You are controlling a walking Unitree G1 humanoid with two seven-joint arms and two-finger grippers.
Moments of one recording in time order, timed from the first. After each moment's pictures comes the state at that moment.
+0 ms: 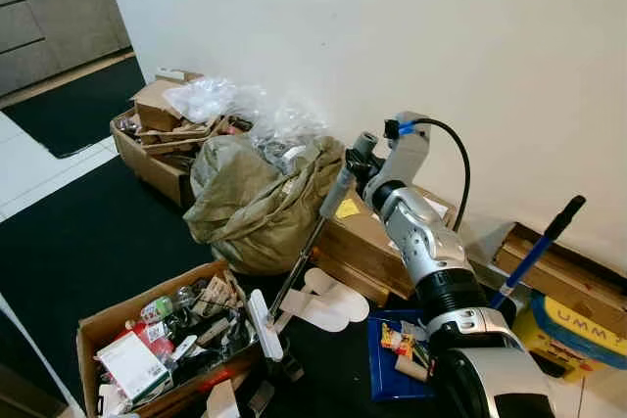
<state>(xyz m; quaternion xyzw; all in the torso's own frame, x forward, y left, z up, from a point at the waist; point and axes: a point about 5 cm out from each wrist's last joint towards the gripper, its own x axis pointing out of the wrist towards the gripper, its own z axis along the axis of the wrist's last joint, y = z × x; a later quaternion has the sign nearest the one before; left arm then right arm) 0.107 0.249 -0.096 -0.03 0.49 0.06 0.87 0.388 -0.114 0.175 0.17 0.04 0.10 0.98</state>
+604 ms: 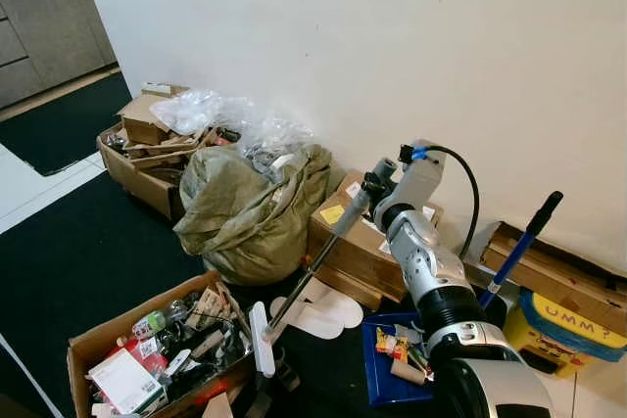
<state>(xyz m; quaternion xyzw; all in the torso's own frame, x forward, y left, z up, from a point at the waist) 0.104 0.248 -0.097 -0.03 0.49 0.05 0.87 0.380 -0.129 0.135 0.19 0.07 0.03 0.98</state>
